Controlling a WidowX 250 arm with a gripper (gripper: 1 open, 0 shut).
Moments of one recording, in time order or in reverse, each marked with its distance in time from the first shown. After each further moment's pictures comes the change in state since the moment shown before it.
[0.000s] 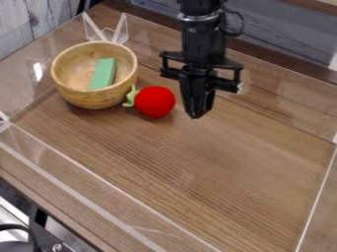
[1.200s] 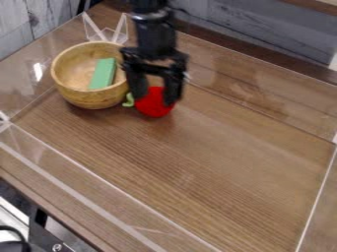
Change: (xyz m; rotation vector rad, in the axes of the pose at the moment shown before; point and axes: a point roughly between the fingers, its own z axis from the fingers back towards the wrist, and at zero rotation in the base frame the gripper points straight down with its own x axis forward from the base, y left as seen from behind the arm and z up) arm -0.002 0.089 0.008 -0.002 -0.049 0.101
